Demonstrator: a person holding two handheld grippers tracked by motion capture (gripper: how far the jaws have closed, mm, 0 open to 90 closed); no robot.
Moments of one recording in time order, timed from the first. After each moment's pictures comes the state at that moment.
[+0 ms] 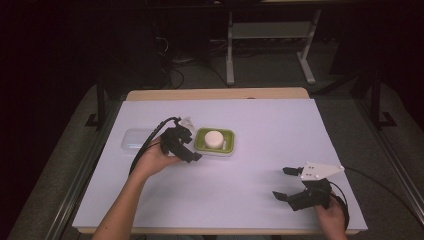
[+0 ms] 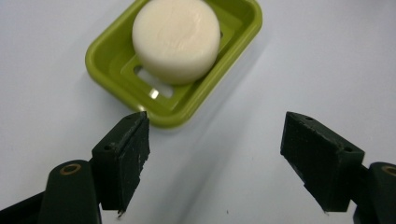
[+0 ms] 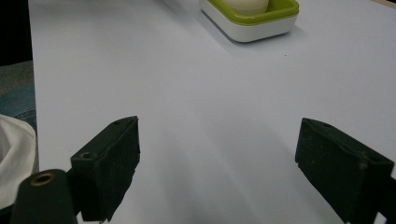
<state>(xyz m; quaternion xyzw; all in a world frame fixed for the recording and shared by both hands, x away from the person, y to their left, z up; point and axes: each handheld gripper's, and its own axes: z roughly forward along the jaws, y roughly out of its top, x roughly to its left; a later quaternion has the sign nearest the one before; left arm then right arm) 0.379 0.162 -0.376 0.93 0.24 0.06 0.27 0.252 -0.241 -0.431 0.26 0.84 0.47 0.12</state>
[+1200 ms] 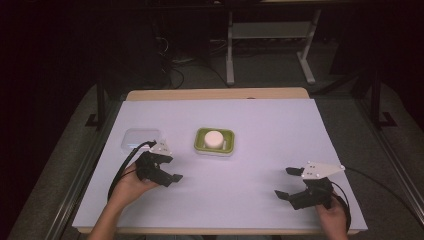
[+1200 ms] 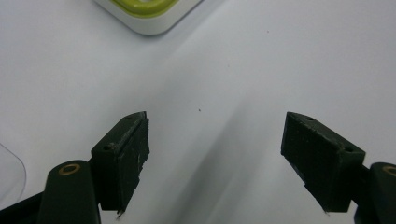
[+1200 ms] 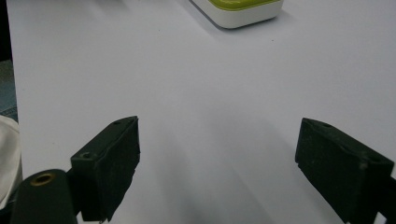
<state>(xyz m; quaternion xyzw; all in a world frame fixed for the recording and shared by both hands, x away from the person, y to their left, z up) 0.317 0.218 -0.399 0.92 0.26 0.07 0.30 0.254 -0.246 -0.435 0.28 0.84 0.45 0.12</state>
